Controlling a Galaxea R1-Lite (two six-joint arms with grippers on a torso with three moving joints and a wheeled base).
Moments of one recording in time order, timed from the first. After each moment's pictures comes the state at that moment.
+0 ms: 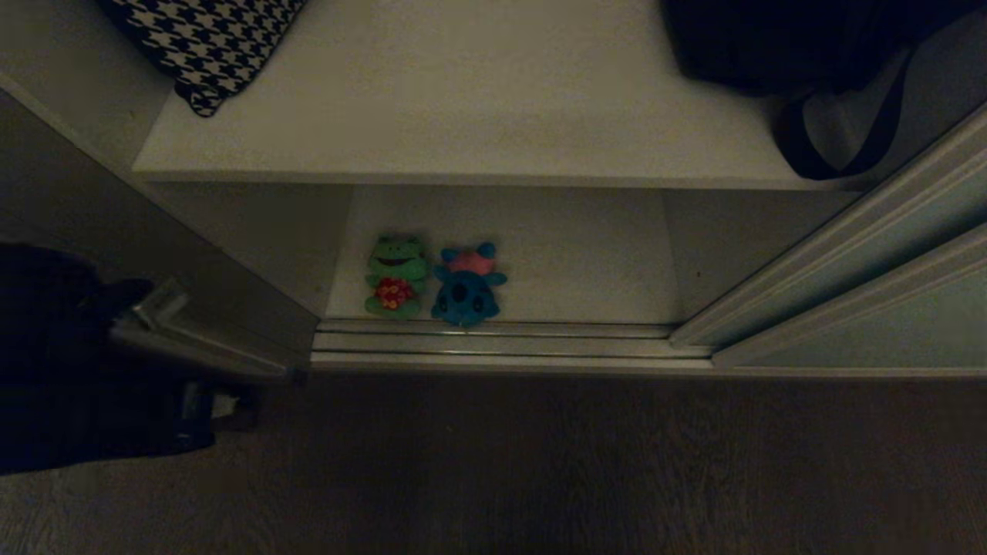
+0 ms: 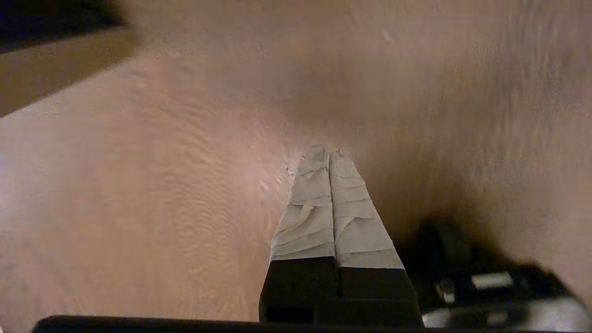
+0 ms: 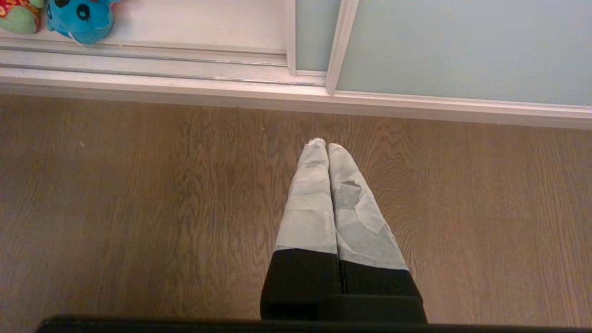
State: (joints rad) left arm 0.01 1.39 -0.80 0.15 -0.13 0.05; right arm 0.00 0.00 0.00 -0.03 -0.01 0.02
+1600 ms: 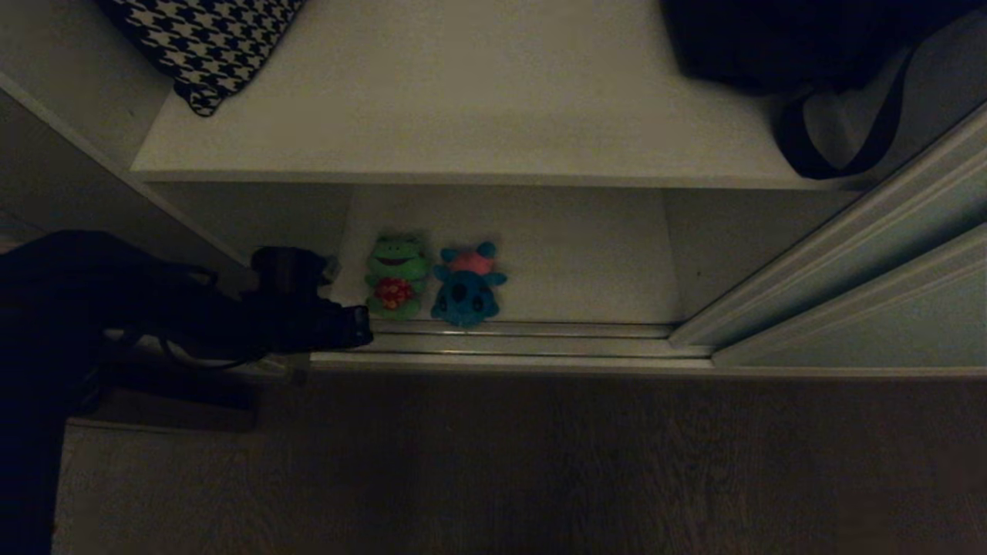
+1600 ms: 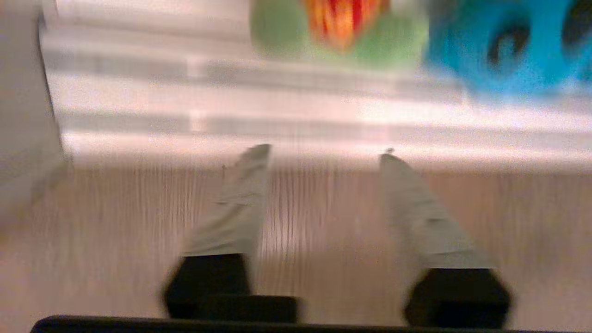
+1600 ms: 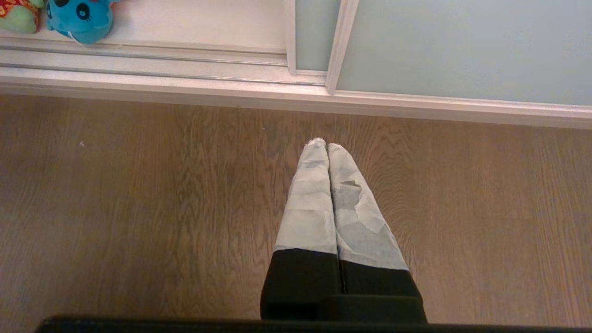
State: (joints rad) left arm -0.05 2.24 -1.36 -0.34 -0.19 -0.15; right arm 0.00 0.00 0.00 -0.03 -0.01 0.02
